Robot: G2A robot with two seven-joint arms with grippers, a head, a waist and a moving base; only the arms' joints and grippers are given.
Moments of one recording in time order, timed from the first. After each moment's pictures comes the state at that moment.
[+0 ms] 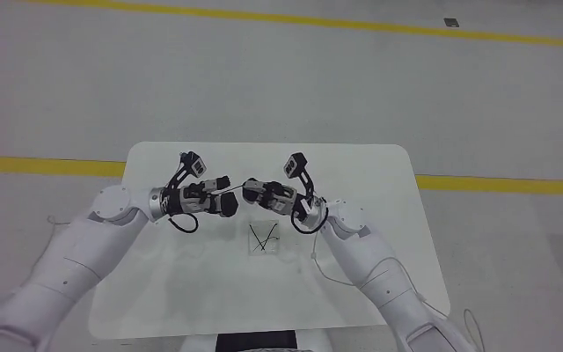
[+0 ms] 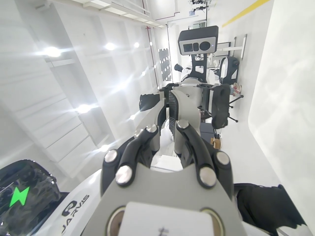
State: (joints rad) left arm 1.11 -1.01 -0.99 -1.27 -0.79 -0.31 -1.17; right arm -1.15 -1.28 0.97 -1.29 0.64 -0.18 0.90
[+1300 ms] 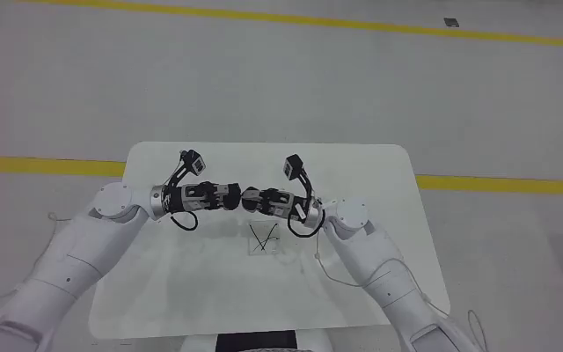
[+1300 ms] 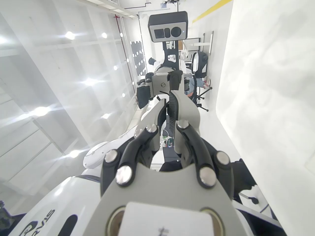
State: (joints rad) left arm 1.09 -1.02 -0.99 -1.24 -0.73 -0.32 -1.15; right arm -1.16 -1.26 0.99 -1.34 0.44 -0.10 0.91
